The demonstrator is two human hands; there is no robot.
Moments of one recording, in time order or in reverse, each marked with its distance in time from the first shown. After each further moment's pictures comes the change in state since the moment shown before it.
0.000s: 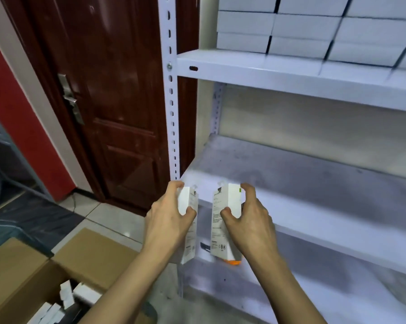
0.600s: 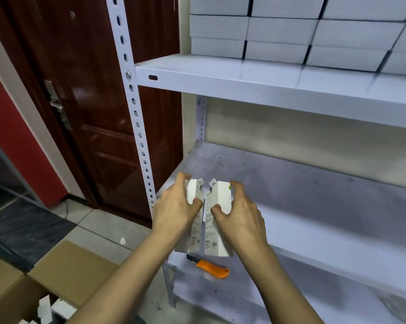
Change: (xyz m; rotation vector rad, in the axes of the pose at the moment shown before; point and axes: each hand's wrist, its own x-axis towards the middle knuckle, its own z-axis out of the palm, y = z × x) left_hand 0.061 0.052 0.064 0.072 -0.035 0.054; right_hand 0.061 0.021 -0.029 -0.042 -0.026 -0.023
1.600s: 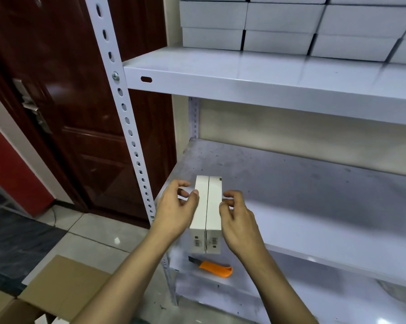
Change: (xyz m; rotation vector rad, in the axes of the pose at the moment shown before) left_hand 0.036 -0.030 0.009 -0.426 -0.120 -0.102; right_hand 0.014 0.000 0.030 0.297 -0.093 0.129
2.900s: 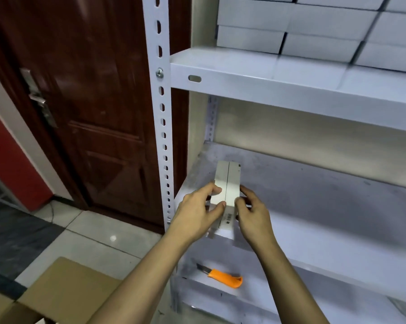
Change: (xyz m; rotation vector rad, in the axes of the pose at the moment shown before) left_hand 0.031 -0.026 -0.013 0.134 -0.245 0.224; right_hand 0.050 -0.003 0.038 0.198 0.101 0.036
